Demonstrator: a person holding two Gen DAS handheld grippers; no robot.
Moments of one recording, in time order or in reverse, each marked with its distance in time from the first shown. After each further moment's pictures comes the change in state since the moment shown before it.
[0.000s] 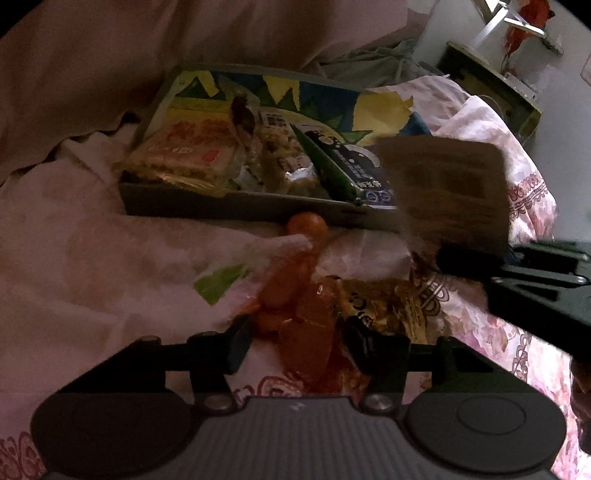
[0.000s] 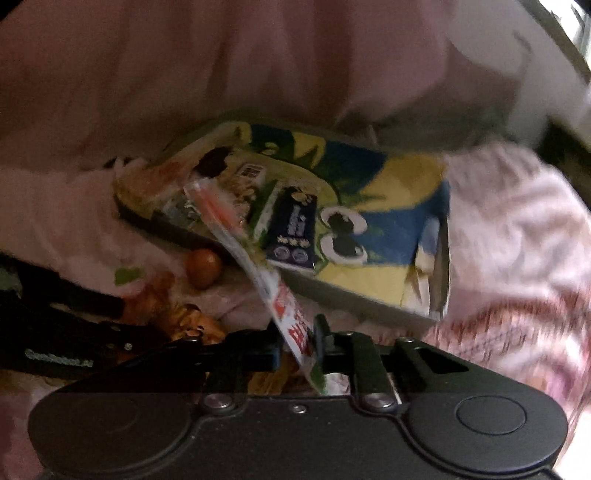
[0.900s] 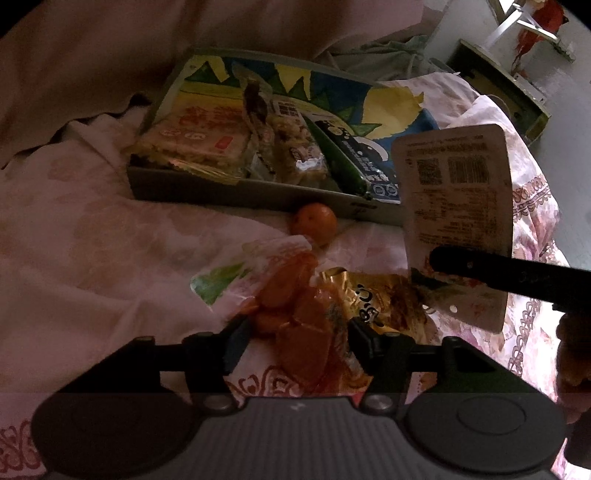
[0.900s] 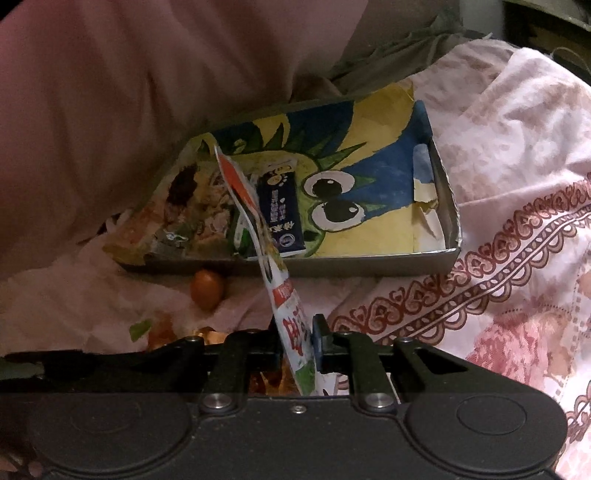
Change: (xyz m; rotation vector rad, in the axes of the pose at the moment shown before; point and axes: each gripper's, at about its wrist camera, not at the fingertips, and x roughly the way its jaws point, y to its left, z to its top) left arm 0.000 0.005 0.001 -0.037 0.041 -0.005; right arm 0.019 -0.037 0.001 0.325 0.067 0.132
